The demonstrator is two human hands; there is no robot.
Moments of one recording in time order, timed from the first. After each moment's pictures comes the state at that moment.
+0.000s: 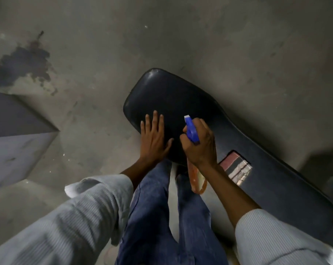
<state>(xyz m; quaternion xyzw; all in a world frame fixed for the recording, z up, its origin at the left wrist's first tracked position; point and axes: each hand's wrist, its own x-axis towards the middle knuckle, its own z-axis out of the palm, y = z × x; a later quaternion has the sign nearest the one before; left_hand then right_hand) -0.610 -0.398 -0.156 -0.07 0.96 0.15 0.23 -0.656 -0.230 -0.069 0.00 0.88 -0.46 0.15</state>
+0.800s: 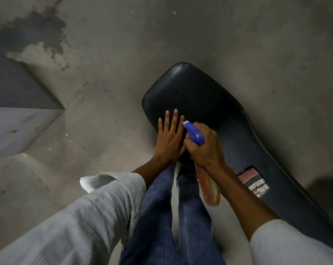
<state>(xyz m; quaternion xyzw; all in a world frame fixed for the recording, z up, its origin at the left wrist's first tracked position) -0.604 -0.408 -0.206 -0.06 0.96 0.21 0.20 -0.674 -0.279 -0.093 -0.08 0.84 -0.46 0.29</state>
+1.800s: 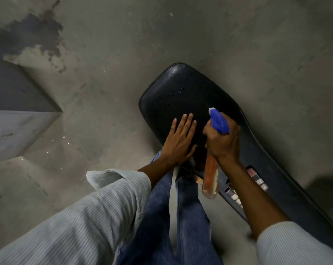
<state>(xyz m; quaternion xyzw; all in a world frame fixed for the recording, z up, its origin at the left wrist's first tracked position) -0.618 -0.384 -0.210 0.06 0.96 0.17 0.20 -0.704 -0.249 -0.095 0.01 0.87 -0.46 0.16</state>
